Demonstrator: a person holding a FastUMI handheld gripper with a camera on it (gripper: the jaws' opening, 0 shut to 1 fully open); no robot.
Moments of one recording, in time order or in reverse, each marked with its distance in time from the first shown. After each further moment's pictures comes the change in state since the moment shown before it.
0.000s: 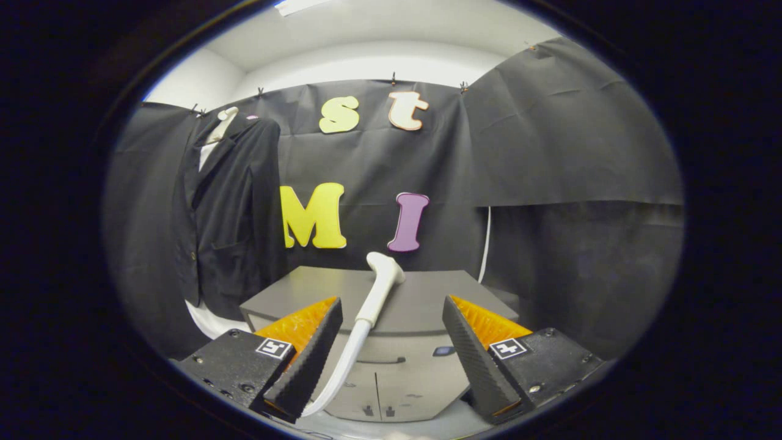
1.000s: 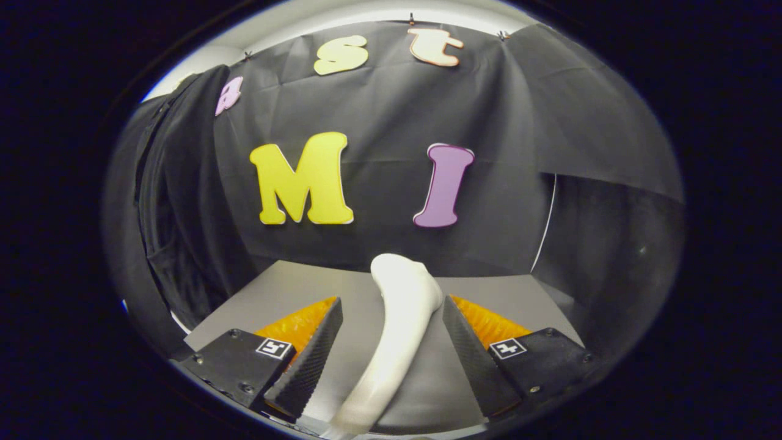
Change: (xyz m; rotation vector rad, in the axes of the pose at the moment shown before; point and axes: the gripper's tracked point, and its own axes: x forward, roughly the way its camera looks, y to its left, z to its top) arm 0.237 0.007 -0.027 0.014 0.282 0.105
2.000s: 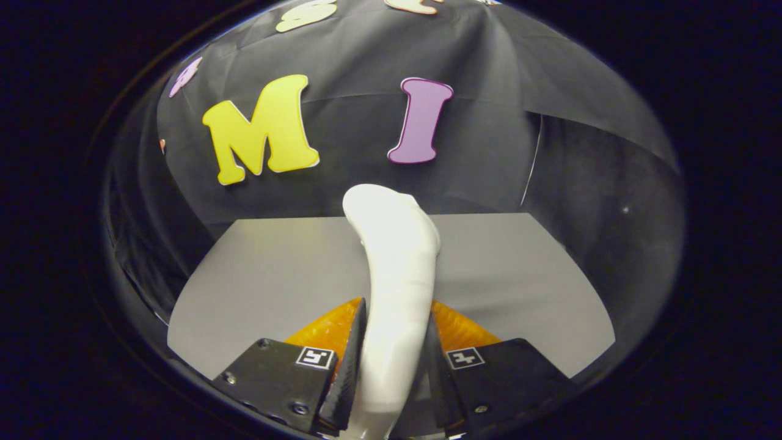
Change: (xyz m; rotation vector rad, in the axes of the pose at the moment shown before) arm 0.028 -0.003 -0.053 0.096 0.259 -0.134
